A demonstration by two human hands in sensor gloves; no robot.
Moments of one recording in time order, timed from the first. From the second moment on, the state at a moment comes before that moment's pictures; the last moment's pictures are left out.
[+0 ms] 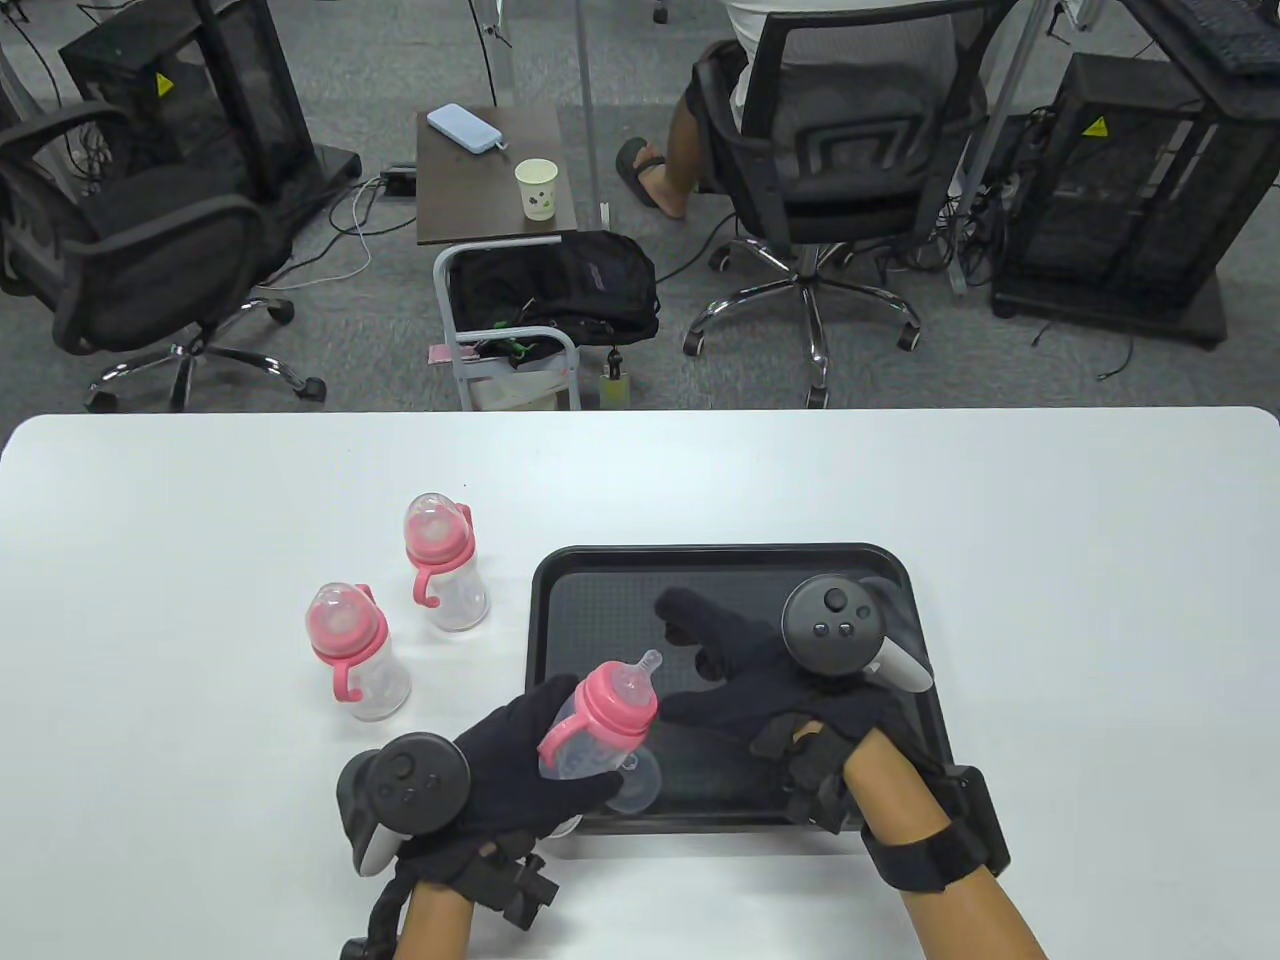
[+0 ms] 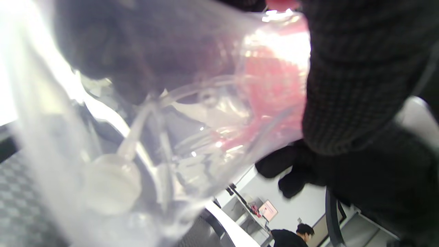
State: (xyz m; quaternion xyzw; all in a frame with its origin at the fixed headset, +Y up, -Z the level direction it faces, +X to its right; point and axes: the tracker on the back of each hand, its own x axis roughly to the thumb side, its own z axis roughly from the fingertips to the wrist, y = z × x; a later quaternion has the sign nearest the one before) left_hand -0.187 -0.703 -0.247 0.08 -0.15 0.42 0.89; right_hand 0.107 -0.654 -0.330 0.31 0.15 0.88 0.32
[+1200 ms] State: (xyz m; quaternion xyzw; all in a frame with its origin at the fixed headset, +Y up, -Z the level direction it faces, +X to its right) left_hand -0.204 -0.708 -0.251 0.08 -0.11 0.43 0.89; right_hand 0.050 -0.747 -0.320 0.27 0.16 0.94 0.12
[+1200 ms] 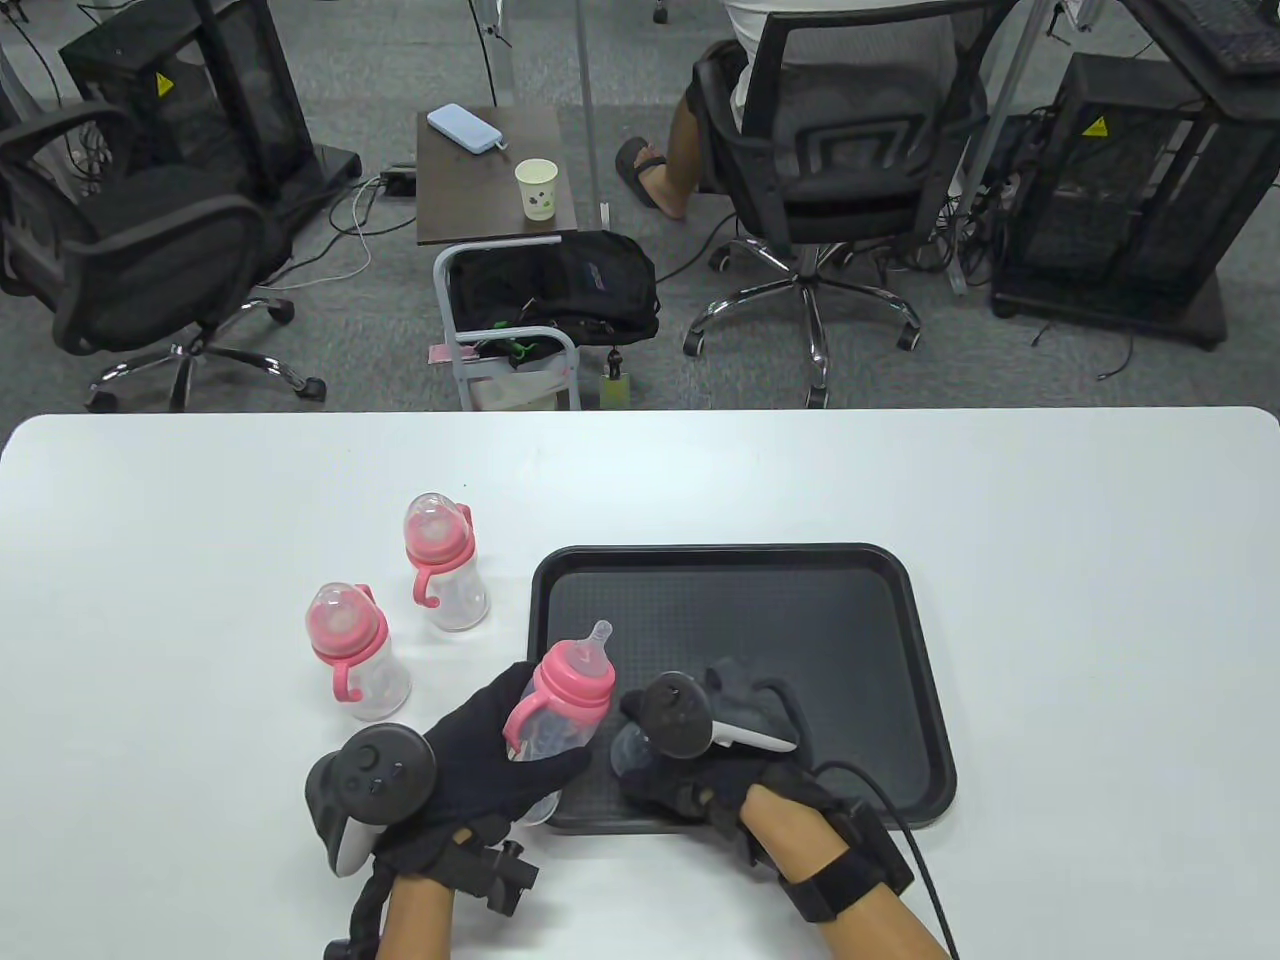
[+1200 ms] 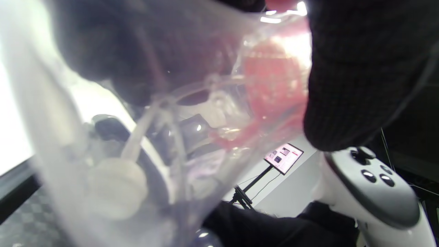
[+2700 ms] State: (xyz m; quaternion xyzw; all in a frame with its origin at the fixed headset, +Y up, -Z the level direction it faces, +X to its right) left_hand -0.147 -0.714 -0.243 0.02 -0.23 0.31 0.92; right_hand 0.118 -0.697 -0.329 0.31 0.23 0.79 0.47
